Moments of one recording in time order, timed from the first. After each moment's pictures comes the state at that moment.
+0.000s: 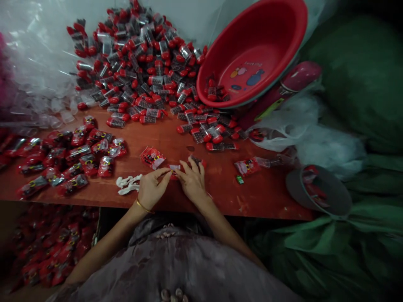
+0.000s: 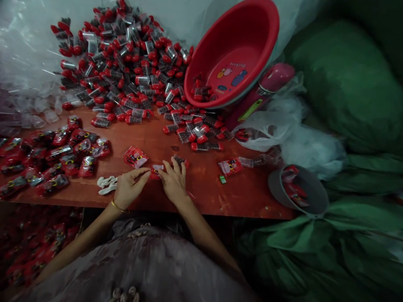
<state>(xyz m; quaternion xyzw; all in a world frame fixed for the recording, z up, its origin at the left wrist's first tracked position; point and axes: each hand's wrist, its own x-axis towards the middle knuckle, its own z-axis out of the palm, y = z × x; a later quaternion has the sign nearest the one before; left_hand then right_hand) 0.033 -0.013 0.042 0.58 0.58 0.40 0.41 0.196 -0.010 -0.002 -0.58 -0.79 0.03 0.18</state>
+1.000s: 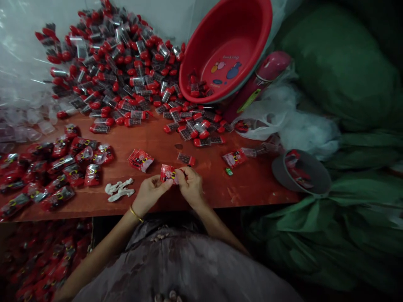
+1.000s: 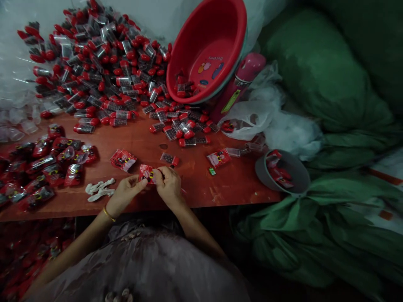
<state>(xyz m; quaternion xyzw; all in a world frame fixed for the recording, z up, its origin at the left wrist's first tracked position) 0.054 -0.014 0.048 0.45 0.52 0.35 0.63 0.195 -0.026 0.024 -0.63 -0.60 0.20 0.45</state>
